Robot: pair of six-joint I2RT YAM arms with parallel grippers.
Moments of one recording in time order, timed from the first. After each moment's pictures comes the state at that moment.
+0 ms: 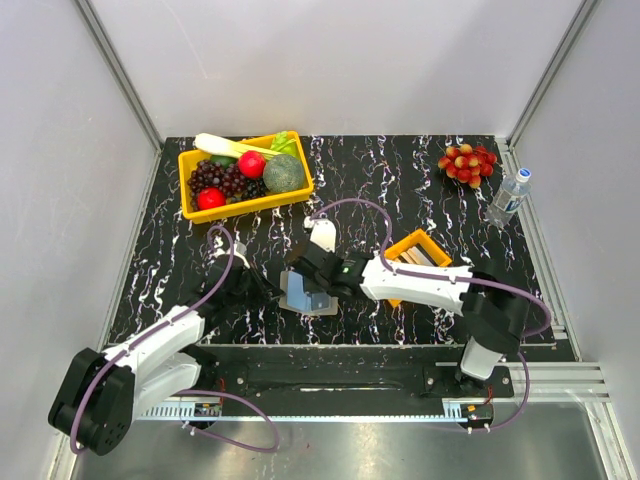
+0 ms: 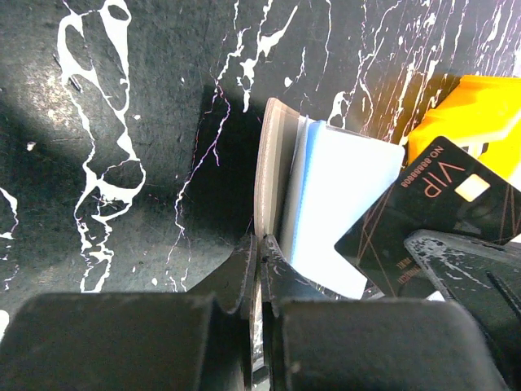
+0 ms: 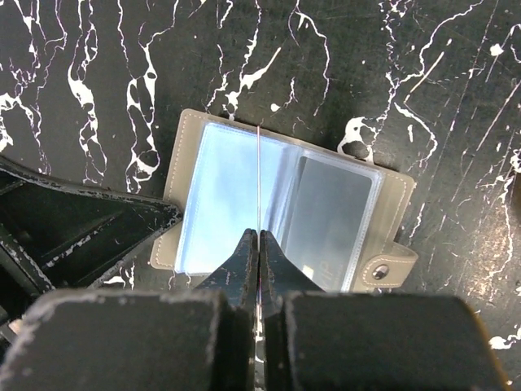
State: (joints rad) left arm -0.45 0.96 0.30 -0.07 0.20 -0.99; right arm 1.13 1.73 1.24 -0.43 0.42 0.84
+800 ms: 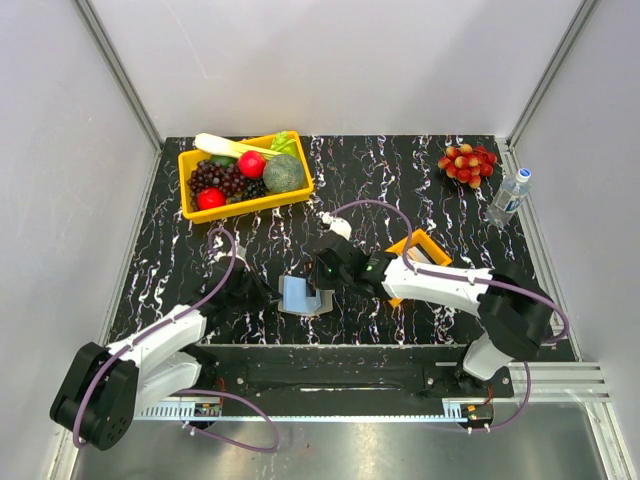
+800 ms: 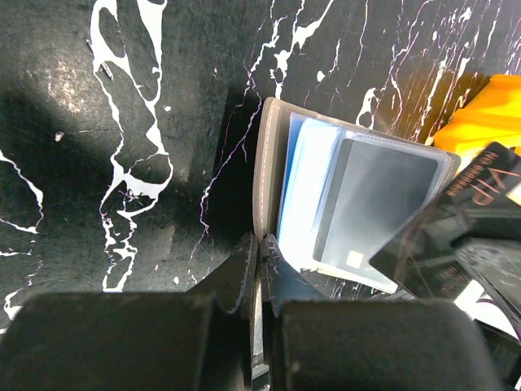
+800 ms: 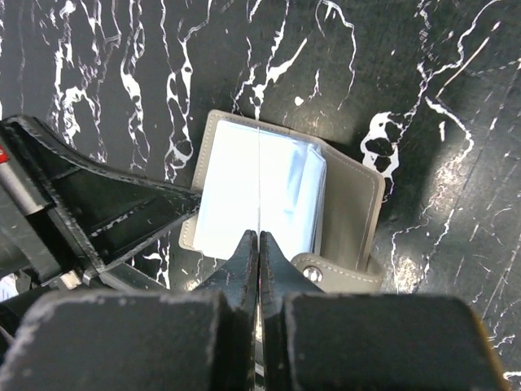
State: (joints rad) left arm -0.45 1.00 0.29 -0.07 0.19 -0.98; right arm 1.03 1.58 1.03 -0.20 0.20 0.84
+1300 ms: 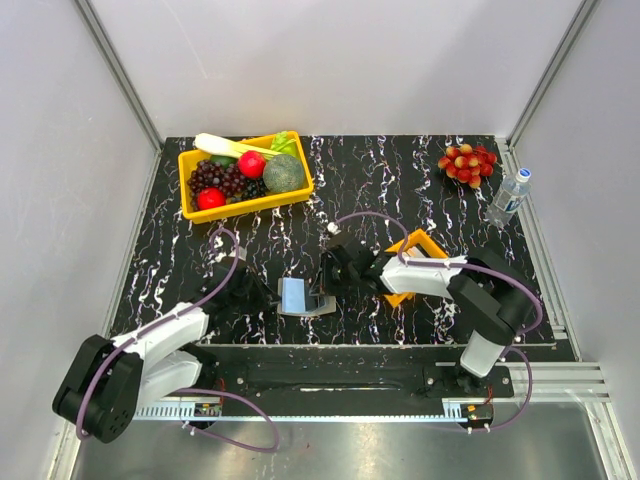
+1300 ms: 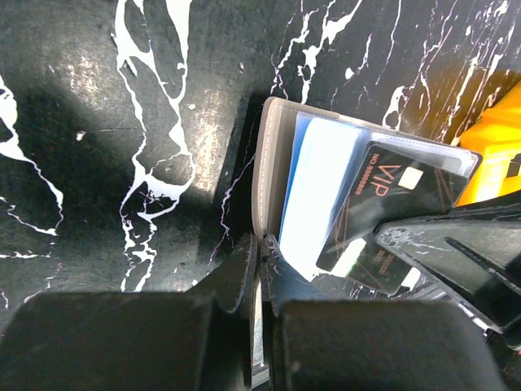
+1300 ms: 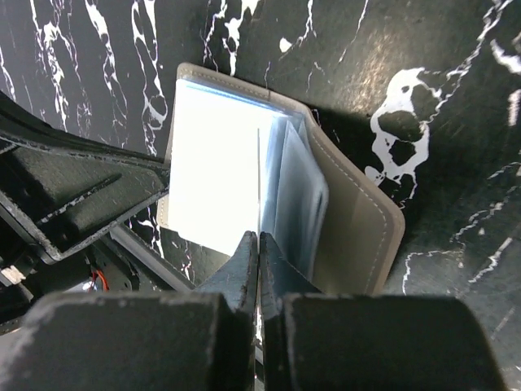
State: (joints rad) left arm -0.45 1.04 0.29 -0.07 0.18 -0.96; right arm 0.89 1.71 0.91 0.00 -0.18 0.86
